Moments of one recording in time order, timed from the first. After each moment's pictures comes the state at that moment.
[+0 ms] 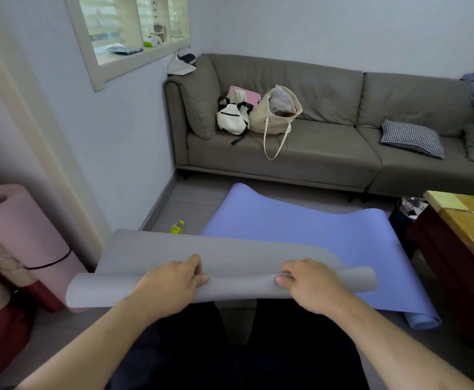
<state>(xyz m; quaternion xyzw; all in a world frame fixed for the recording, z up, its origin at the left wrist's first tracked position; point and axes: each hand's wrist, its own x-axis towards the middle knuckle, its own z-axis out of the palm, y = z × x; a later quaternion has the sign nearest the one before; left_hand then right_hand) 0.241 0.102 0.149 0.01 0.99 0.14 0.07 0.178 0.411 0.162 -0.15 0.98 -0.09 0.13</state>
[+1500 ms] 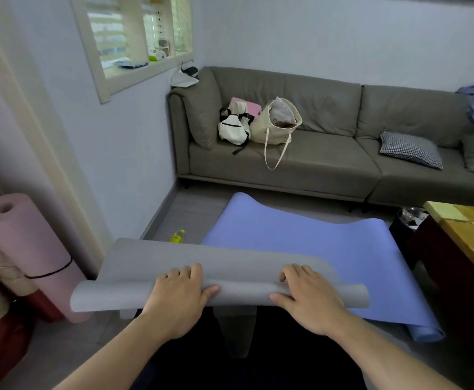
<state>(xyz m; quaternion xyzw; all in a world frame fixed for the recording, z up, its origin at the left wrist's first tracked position) 0.245 0.111 0.116 0.03 0.99 -0.02 -0.12 0.184 0.412 0.149 -0.23 0.97 -0.05 0.07</state>
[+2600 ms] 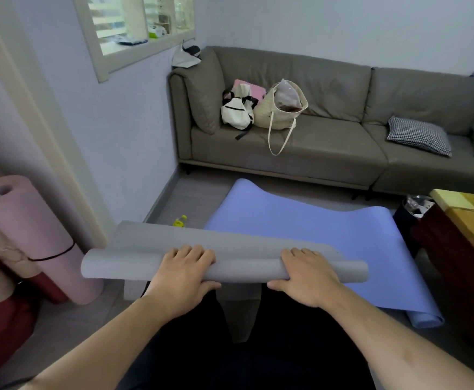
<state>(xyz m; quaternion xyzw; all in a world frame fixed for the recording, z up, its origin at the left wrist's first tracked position) 0.237 0.098 0.117 0.13 0.99 0.03 -0.10 0.161 0.396 0.141 -0.21 0.97 0.04 0.09</state>
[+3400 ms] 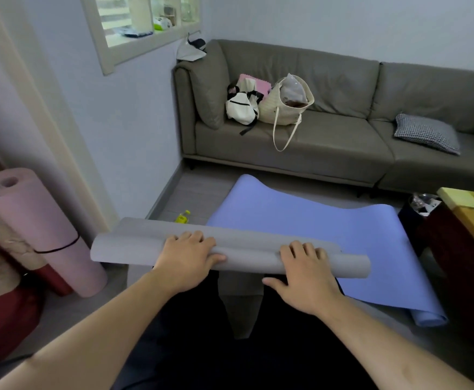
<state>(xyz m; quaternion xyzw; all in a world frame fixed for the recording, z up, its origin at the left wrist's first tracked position) 0.208 0.099 0.134 0.02 1.00 0.01 0.06 0.177 0.387 0.119 -0.21 0.97 0.07 -0.01</state>
